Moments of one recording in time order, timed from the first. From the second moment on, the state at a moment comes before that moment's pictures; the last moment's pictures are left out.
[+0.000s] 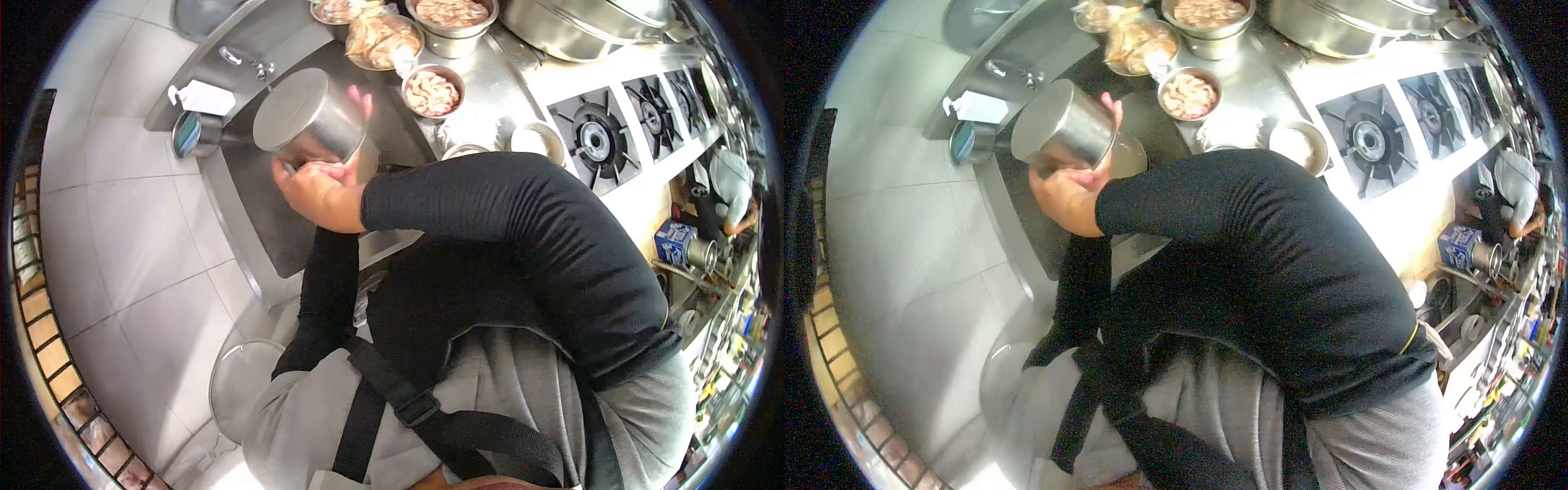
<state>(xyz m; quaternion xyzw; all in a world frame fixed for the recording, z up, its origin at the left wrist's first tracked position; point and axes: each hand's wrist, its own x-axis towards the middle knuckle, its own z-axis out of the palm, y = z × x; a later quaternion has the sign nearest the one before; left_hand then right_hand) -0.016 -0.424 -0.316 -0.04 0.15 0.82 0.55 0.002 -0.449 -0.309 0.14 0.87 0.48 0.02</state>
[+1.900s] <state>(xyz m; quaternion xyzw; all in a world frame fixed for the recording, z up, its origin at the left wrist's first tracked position) -0.027 -0.402 -0.342 0.28 0.72 0.52 0.36 0.243 -0.190 -0.297 0.33 0.84 -0.40 -0.18</state>
